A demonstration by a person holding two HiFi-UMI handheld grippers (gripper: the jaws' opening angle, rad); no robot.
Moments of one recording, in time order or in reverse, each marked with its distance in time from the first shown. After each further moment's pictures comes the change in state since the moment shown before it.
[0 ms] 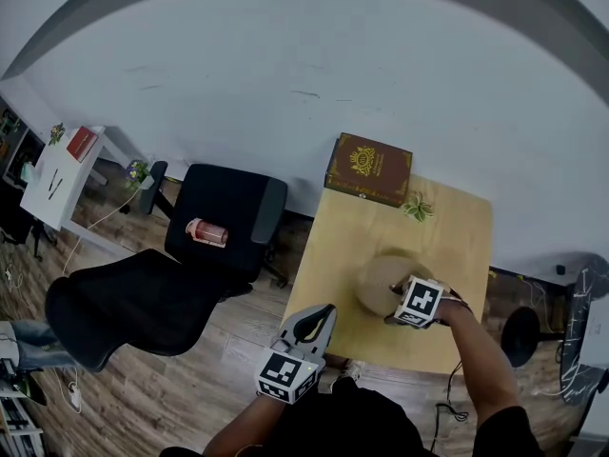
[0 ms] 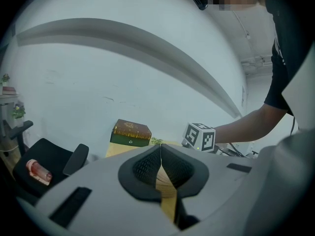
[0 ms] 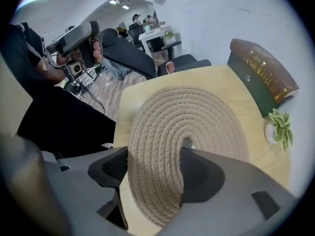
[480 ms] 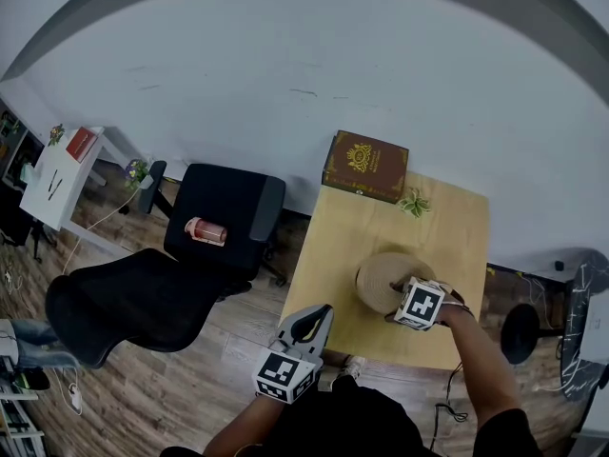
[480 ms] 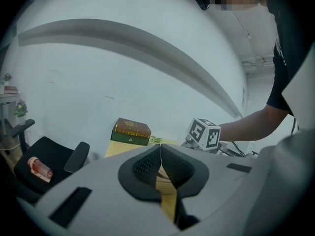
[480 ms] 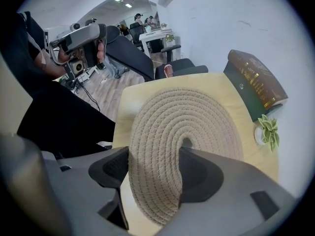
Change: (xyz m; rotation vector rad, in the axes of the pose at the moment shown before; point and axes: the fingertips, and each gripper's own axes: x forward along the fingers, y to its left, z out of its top) left arm -0.010 -0.006 -0.007 -0.010 0.006 0.006; right arm -0.013 0.009 -0.001 -0.032 -0.015 -0.091
